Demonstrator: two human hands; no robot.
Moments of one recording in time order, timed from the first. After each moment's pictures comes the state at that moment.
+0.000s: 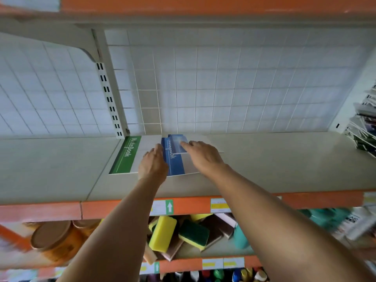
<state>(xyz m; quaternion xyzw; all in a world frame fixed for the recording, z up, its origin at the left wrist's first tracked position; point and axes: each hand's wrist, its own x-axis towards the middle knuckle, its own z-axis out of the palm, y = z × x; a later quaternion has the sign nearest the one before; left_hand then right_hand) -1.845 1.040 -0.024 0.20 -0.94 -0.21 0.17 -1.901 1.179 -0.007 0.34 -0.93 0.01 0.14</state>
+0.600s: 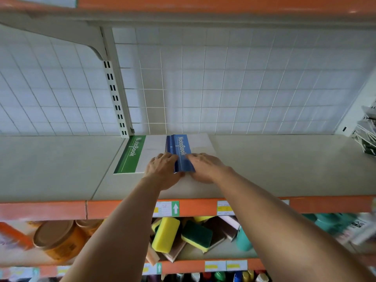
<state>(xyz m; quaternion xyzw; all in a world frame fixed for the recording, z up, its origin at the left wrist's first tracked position) -1.847 1.027 -0.035 0.03 -0.99 -0.08 0.07 -1.905 1.172 -0.021 0.34 -0.94 0.03 -0.05</state>
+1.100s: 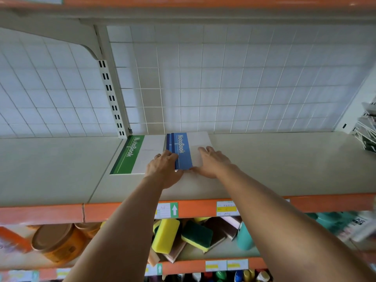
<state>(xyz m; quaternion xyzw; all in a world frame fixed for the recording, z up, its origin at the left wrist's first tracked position) -1.853 1.033 -0.033 0.06 -0.99 -0.09 0.07 -1.919 1.185 -0.024 0.21 -0.97 0.07 -0.05</state>
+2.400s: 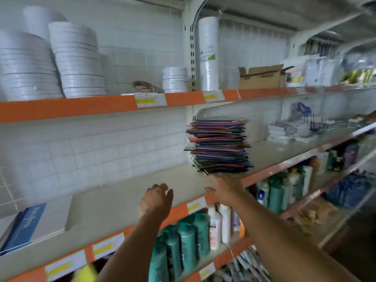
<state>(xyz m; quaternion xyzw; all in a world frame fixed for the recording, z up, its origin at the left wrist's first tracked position) -1.831 1.432 0.032 -0.05 -0.97 -0.20 0.14 -1.808 1.636 0.057 -0.03 -1.00 0.03 0.08</state>
